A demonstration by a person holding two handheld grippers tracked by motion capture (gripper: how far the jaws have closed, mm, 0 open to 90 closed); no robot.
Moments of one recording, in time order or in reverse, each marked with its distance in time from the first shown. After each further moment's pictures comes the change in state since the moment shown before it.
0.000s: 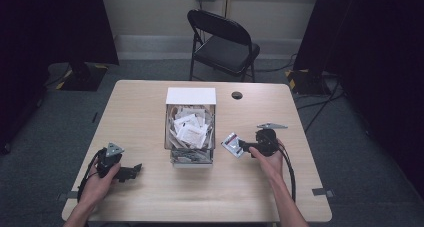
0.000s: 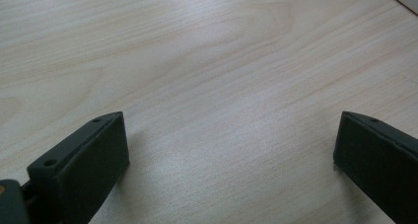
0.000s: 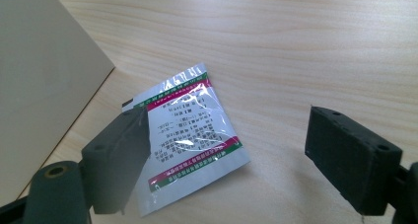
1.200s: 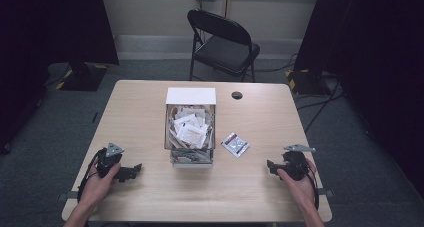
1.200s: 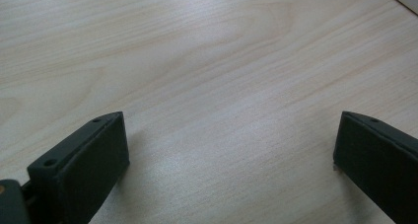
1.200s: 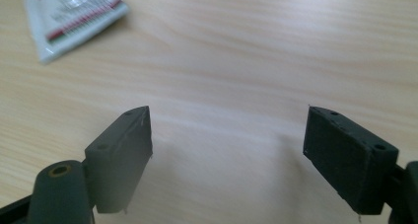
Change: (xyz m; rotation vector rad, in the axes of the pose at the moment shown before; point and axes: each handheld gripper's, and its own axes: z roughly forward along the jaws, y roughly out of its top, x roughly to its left) left arm 0.000 0.000 0.000 0.000 0.000 0.000; right arm -0.037 -0.065 -0.073 0.084 -0.224 -0.020
